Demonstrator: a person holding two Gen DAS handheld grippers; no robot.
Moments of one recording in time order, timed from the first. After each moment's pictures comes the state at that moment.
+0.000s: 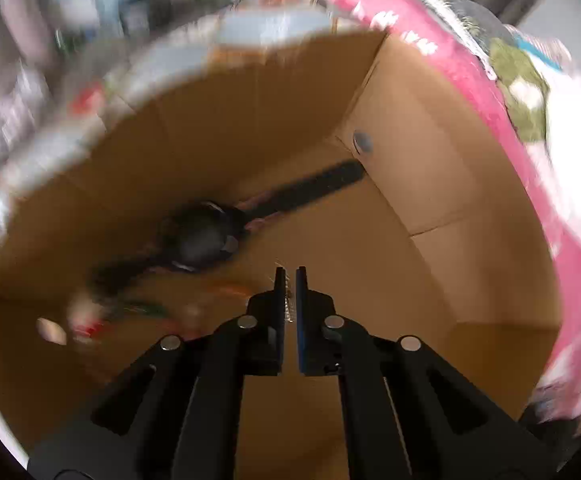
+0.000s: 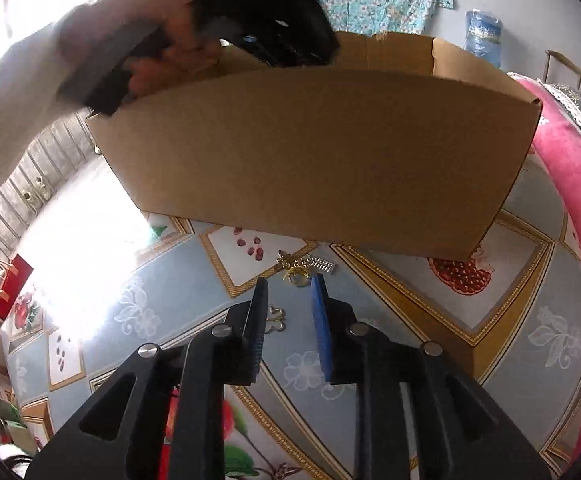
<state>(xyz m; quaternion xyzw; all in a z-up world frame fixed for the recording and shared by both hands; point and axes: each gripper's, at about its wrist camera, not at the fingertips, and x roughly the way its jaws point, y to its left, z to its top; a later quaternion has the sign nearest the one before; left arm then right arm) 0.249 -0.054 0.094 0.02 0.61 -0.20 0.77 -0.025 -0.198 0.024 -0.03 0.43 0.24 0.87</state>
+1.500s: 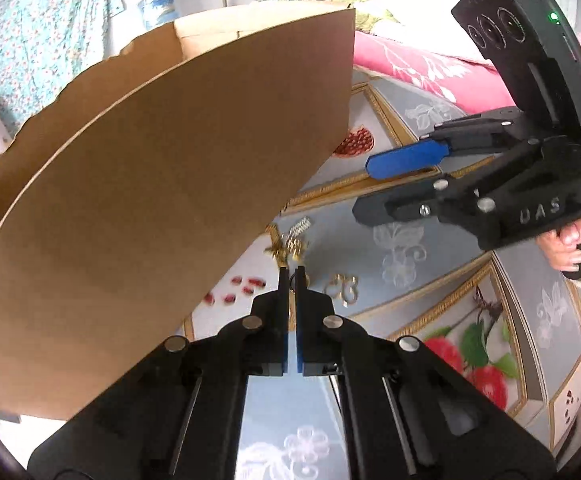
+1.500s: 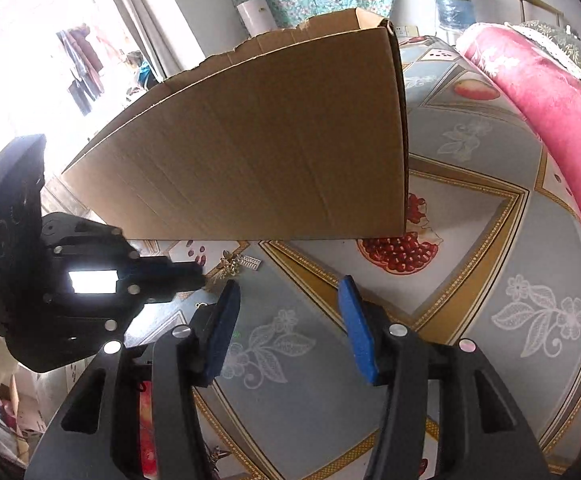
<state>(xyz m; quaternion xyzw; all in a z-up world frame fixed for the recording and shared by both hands) 0.010 -0.050 0.066 0.19 0.42 -0.29 0.84 -0.011 -0.259 0.015 0.06 0.44 0.24 0.86</state>
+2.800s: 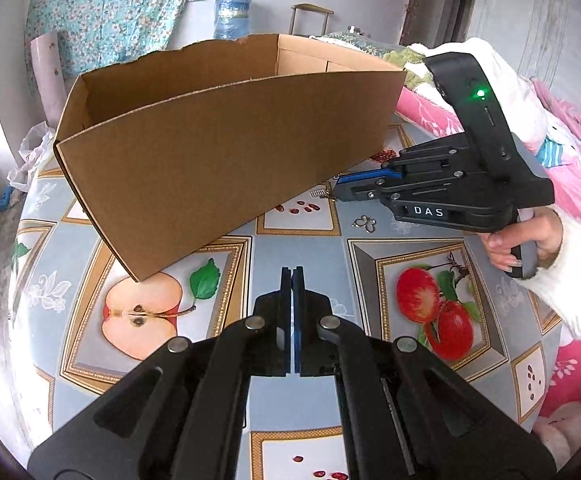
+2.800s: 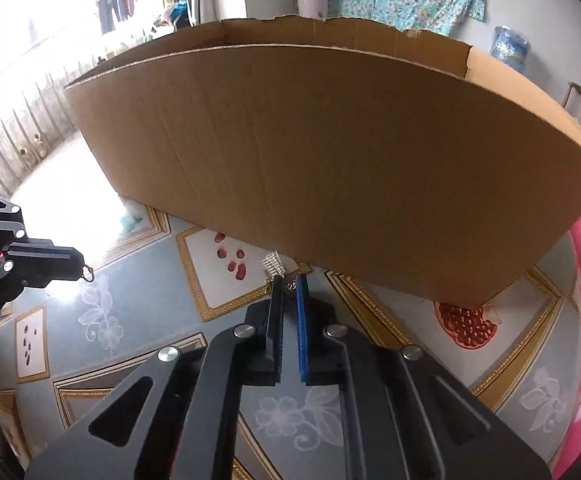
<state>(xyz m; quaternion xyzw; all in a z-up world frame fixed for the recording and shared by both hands) -0.050 0.036 0.079 0.05 0.40 -0.24 0.88 0.006 -0.170 0.021 -0.12 0.43 0.23 0.86</state>
